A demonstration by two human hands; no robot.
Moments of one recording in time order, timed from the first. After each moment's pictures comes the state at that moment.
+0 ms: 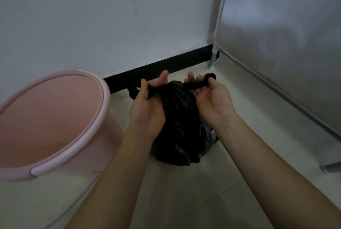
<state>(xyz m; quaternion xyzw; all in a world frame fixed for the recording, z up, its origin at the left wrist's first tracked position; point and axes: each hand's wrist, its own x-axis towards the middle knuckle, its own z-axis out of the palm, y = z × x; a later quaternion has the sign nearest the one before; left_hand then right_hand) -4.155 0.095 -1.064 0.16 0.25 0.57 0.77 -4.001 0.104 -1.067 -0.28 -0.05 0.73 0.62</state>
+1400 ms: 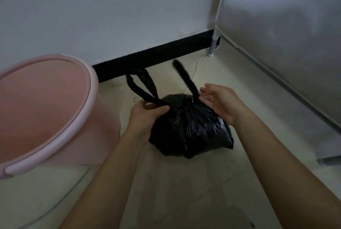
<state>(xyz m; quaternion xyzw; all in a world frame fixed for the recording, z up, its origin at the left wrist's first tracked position) -4.167 0.099 -1.156 0.32 0.61 0.43 0.59 -3.943 0.119 -1.139 -0.54 -0.19 0.65 0.50</state>
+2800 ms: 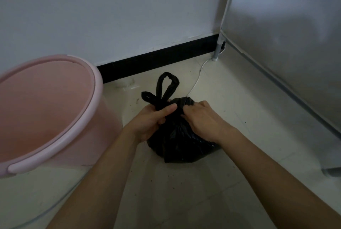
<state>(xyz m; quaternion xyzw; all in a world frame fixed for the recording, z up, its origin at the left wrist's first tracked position) -4.176 0.113 -1.155 0.39 0.45 0.32 0.73 -3.973 0.104 -1.178 -0.49 -0.86 0.07 0.09</state>
